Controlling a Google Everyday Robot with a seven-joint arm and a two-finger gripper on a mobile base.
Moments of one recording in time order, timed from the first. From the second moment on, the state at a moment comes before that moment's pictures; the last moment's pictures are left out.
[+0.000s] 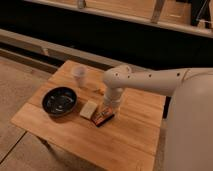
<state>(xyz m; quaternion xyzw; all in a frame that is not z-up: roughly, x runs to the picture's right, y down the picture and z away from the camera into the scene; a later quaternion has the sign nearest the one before) 0.010 0.140 0.785 -0.30 0.27 0.75 0.53</state>
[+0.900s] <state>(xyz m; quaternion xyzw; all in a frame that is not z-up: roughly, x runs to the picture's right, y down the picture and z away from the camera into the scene) -0.007 0.142 0.815 -0.32 0.31 0.72 0.53</state>
